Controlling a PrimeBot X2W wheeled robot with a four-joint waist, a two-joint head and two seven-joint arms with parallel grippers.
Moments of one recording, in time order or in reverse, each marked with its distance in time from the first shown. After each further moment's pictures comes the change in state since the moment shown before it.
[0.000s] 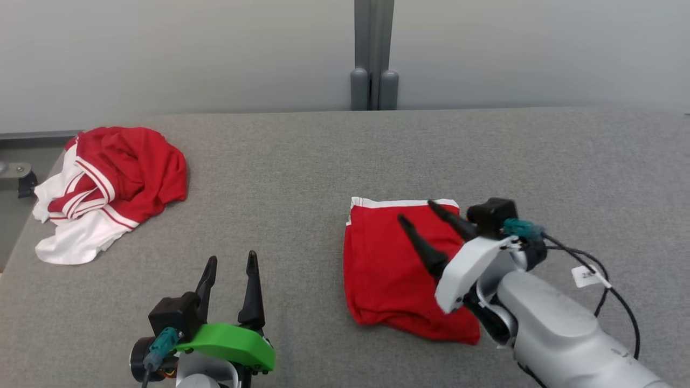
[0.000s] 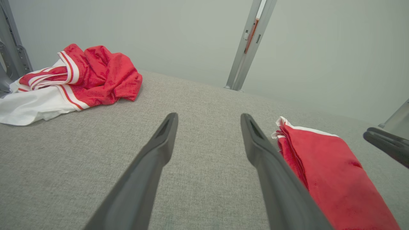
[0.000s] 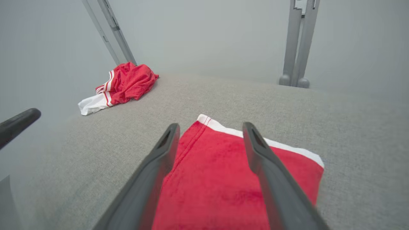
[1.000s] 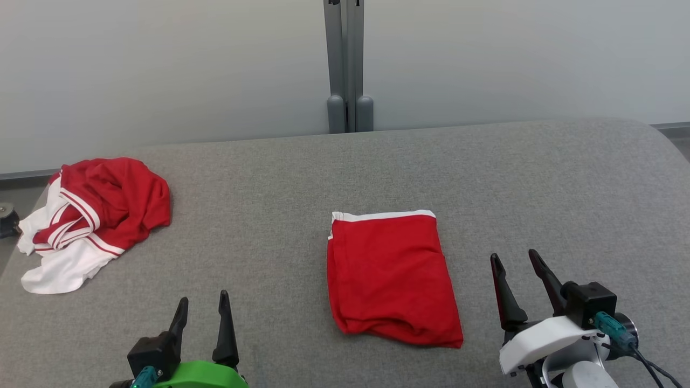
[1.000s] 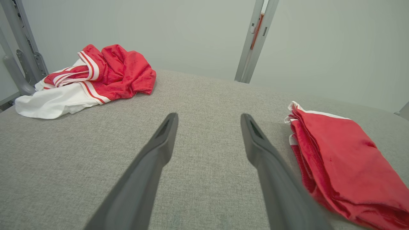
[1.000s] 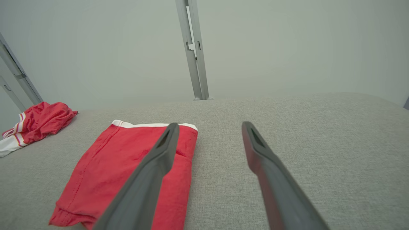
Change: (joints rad) left arm 0.119 -0.031 0.163 0.015 0.132 -0.060 0.000; right arm 0.533 0.142 -0.749 -0.411 -0.566 0.000 0.000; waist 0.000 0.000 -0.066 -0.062
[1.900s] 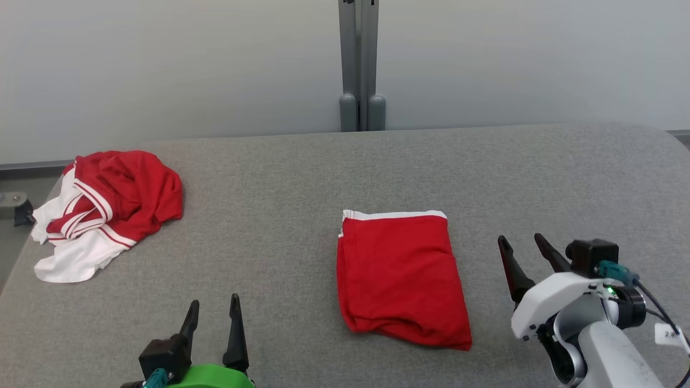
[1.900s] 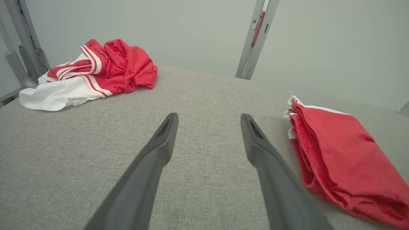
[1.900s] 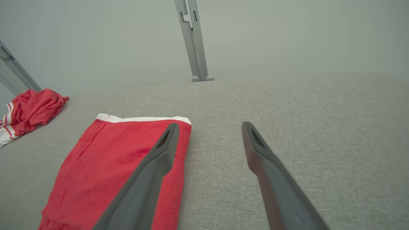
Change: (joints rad) left arm 0.008 -0.002 -0.033 -0.003 -0.003 0.009 0.000; right arm -0.117 -0.046 -0.009 0.068 0.081 0.000 0.204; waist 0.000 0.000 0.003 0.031
